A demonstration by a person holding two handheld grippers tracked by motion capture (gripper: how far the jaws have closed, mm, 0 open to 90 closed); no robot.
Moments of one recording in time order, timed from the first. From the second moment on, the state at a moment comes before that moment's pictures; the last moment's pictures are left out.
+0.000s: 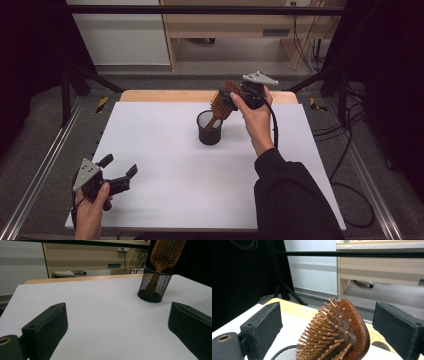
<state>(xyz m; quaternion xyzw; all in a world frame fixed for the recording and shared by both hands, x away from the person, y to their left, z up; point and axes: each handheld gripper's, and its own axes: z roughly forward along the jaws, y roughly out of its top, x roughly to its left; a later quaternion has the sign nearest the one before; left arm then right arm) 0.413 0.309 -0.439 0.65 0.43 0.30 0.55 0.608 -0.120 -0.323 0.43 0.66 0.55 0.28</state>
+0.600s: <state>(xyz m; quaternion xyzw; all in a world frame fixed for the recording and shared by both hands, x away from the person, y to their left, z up) 0.412 0.309 -0.438 0.65 0.44 0.31 0.54 0.583 -0.151 -0.315 0.42 0.66 0.56 0.28</state>
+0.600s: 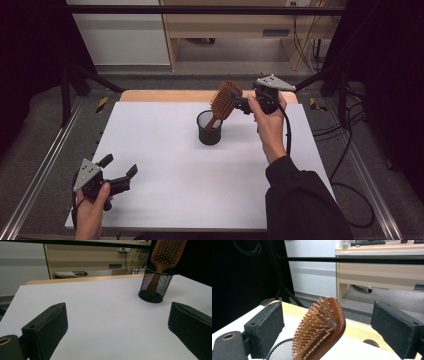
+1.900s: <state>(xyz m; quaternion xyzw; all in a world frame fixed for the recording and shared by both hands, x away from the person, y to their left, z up) 0.409 0.318 -0.435 0.63 0.43 0.33 0.55 0.526 -0.214 -0.316 0.40 0.63 0.58 0.33</state>
